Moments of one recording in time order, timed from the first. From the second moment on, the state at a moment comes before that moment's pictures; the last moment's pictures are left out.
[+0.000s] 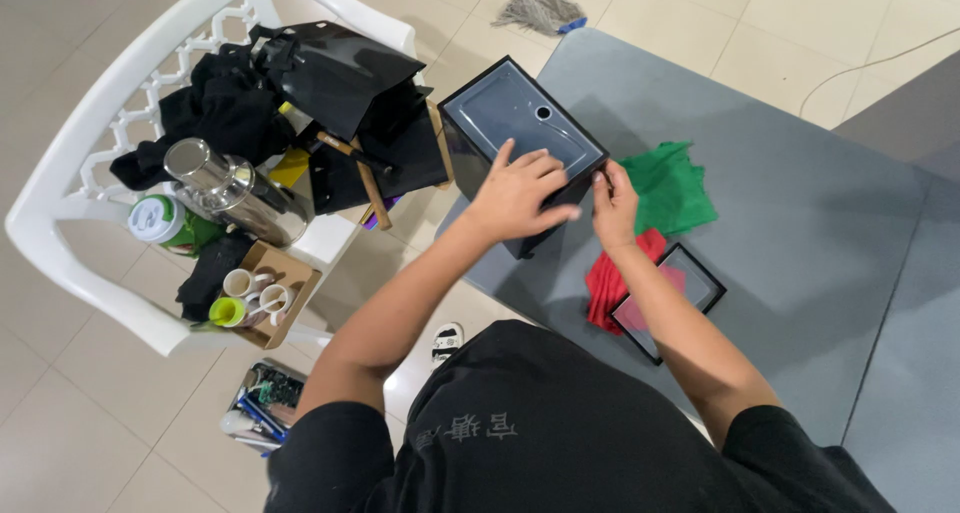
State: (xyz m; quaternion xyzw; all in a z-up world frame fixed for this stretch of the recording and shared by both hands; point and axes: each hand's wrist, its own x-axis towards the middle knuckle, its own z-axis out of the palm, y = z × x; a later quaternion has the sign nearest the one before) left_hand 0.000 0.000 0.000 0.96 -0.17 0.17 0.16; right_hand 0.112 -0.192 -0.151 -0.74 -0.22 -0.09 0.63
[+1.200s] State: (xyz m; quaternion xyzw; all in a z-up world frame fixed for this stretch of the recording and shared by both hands) left_hand 0.013 -0.044 -0.019 0.95 -0.16 0.24 0.14; right_hand 0.055 -0.166 -0.152 -0.78 -0.32 -0.09 0.53
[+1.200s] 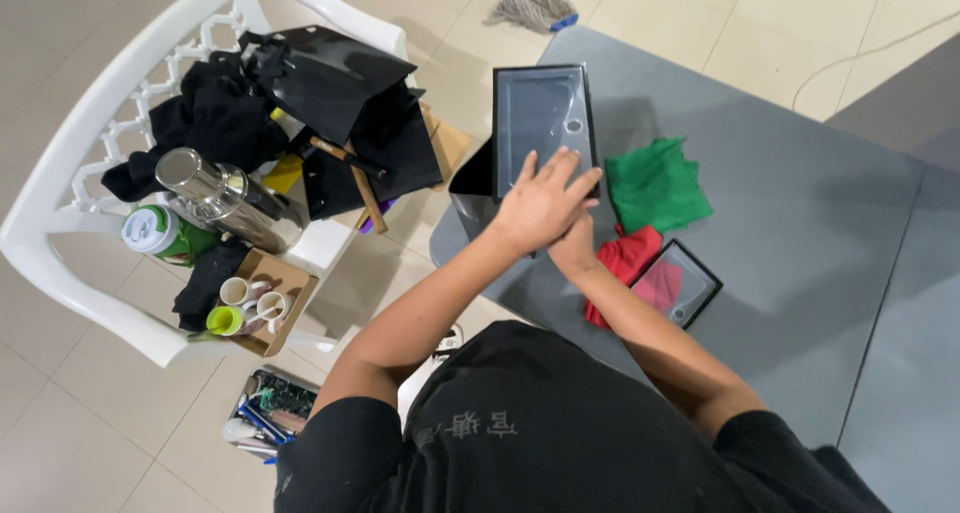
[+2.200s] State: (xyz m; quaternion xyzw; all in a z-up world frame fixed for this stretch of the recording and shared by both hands) left_hand -0.013 0.028 -0.009 0.94 -0.23 0.21 0.13; right_hand 0.049 -0.164 -0.108 -0.76 -0.38 -0.15 0.51
